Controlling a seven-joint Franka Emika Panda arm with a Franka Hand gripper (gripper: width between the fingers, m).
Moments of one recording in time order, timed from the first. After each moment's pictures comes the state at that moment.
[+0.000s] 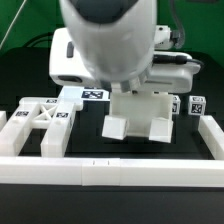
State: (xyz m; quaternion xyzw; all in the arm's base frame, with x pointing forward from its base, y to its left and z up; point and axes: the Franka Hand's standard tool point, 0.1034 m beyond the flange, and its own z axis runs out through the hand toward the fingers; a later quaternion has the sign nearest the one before) arm 0.531 -0.001 0.076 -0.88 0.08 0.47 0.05
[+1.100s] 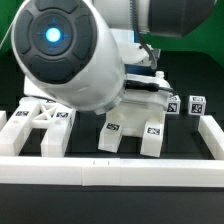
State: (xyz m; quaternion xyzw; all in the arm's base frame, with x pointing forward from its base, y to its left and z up) arm 0.535 -0.033 0.059 -0.86 0.11 0.49 0.04
